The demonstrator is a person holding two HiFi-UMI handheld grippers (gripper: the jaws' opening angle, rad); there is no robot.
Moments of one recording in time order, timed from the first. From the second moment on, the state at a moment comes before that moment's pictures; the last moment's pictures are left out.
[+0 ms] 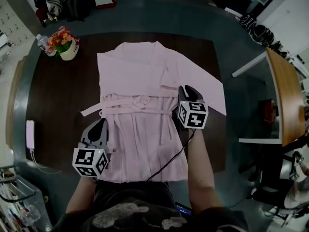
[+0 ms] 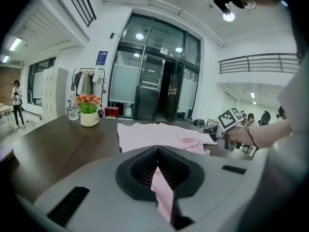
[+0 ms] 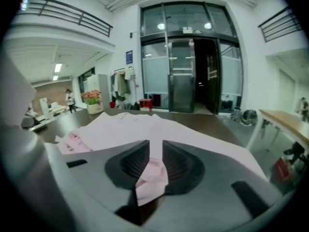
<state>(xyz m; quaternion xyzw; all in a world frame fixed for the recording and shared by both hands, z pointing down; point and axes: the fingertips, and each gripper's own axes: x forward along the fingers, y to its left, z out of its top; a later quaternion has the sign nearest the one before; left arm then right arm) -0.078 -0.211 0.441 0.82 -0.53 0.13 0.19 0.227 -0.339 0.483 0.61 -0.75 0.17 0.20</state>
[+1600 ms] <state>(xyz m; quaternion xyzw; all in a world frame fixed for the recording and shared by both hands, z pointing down) -0.129 -0.212 0.479 0.81 -0.52 0.13 0.24 0.217 -0.395 0.515 0.62 -0.69 0.12 0.36</state>
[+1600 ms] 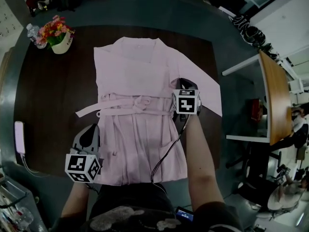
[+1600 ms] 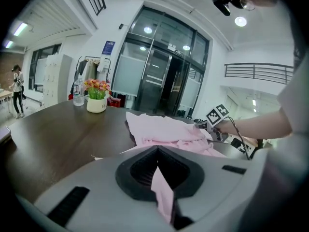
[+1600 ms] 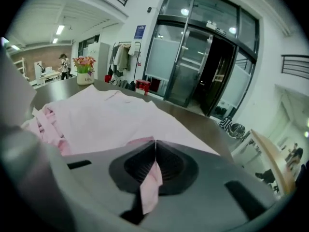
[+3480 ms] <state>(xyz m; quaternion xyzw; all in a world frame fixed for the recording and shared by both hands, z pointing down) 0.229 -0.108 0.443 0.88 -0.43 0.13 0.18 0.559 -0.076 0.462 0.75 -0.64 0.20 0.03</state>
